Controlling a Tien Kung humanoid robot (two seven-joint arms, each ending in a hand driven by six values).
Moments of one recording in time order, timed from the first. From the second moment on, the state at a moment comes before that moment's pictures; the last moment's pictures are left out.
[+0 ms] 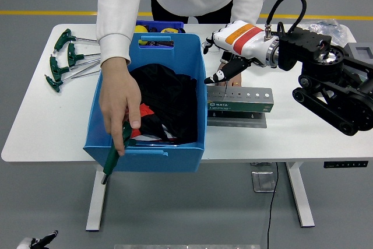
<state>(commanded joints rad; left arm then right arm) -0.18 0.13 -0.69 -0.18 0.81 0.19 0.04 1.07 -0.29 0.43 1.03 -1.96 0.04 0.07</state>
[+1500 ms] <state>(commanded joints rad) -0.18 0.12 -0.65 -0.18 0.79 0.17 0.04 0.77 -0.42 0.65 1.19 -1.63 -0.23 -0.24</state>
